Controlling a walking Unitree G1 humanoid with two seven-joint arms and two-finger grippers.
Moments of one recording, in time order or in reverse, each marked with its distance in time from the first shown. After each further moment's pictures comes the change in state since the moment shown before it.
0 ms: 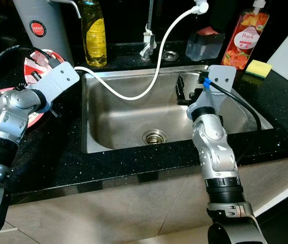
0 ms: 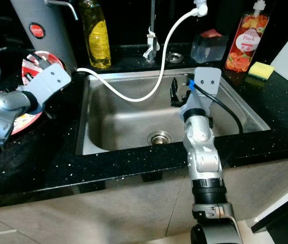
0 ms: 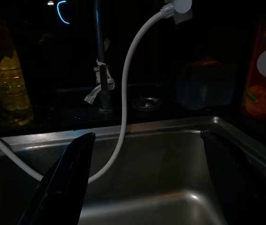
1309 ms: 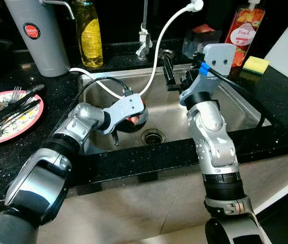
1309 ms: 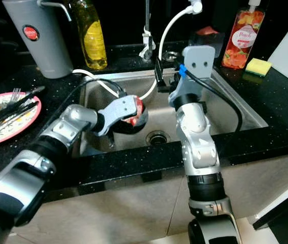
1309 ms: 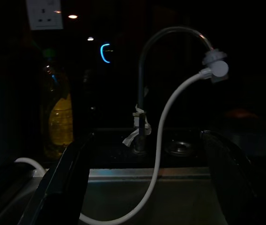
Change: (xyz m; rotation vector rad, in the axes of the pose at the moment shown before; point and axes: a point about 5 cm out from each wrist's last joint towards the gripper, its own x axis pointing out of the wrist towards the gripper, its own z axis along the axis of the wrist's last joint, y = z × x) left arm 0.045 -0.138 0.066 -0.044 -0.211 -0.814; right arm 0.001 0.031 0.046 -0.002 -0.158 0.187
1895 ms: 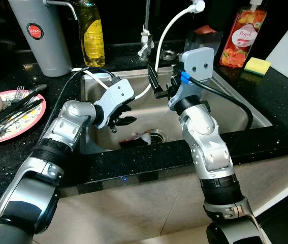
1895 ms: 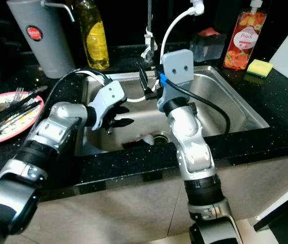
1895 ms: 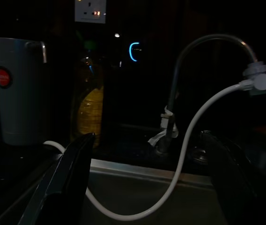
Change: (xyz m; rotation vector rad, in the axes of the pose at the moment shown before) left arm -0.033 0.012 0.013 -0.125 -0.188 0.242; right arm -0.004 0.019 -0.001 -0.066 0.004 0.113
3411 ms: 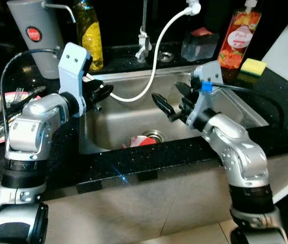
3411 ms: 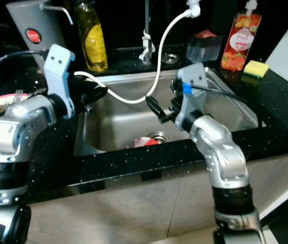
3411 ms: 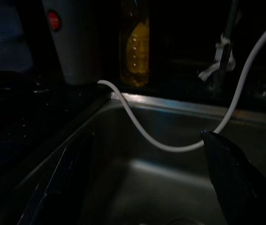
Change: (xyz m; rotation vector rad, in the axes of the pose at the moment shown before) left arm -0.070 0.011 0.030 -0.359 -0.168 0.385; right arm -0.026 -0.022 -0.015 0.204 0.310 0.228
